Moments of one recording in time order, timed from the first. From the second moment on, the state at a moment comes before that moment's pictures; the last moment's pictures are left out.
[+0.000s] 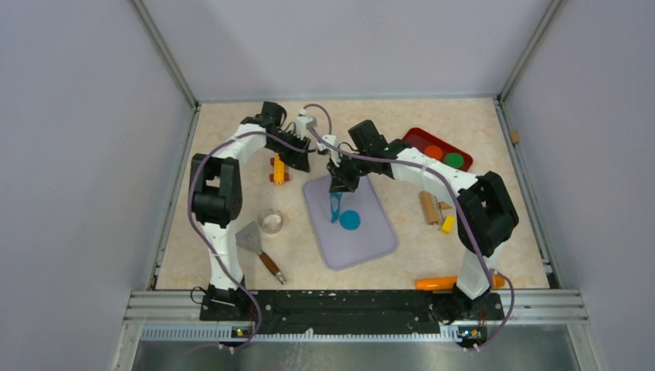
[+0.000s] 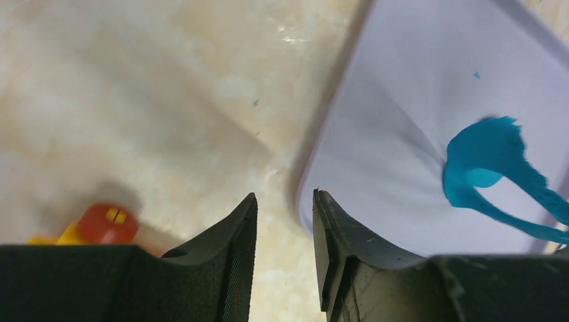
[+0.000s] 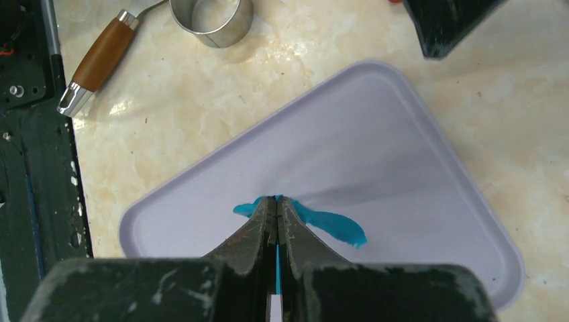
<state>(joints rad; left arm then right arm) -0.23 2.10 1.65 -0.74 0.62 0.44 0.68 1.80 1.41 -0.48 -0.63 -0.37</state>
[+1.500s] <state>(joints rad) -0.11 1.74 1.24 -0.40 0.77 -0.14 0.38 1.90 1.28 0.05 -1.14 0.44</state>
